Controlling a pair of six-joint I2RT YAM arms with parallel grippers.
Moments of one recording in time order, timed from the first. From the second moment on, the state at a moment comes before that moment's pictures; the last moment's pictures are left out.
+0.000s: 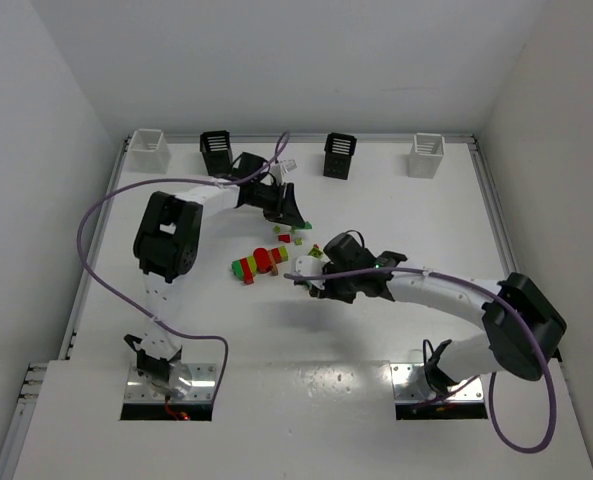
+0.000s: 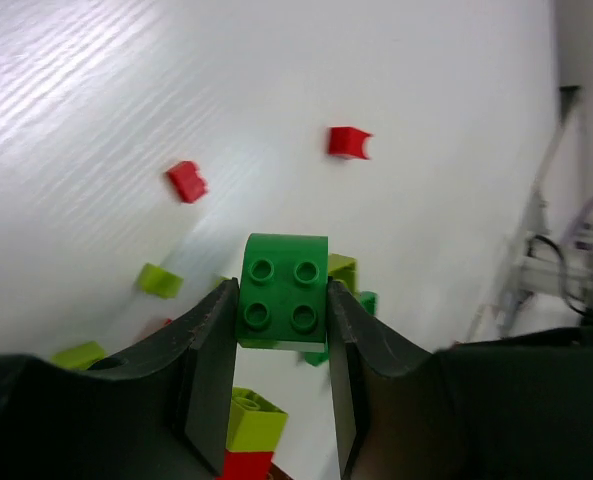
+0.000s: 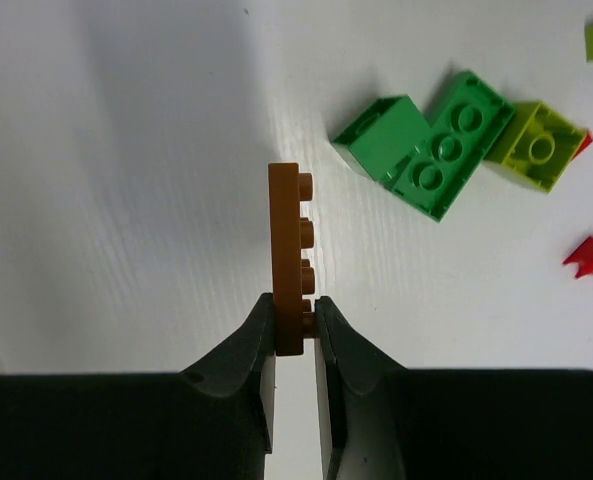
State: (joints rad) left arm -0.33 2.15 1.53 -0.27 0.86 -0.24; right arm 0.83 1.39 0.74 -0.36 -0.17 -0.61
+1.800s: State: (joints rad) left arm 0.00 1.62 1.20 -0.75 0.78 0.33; right arm 0.63 1.98 1.28 -0.31 -0.58 -0.92
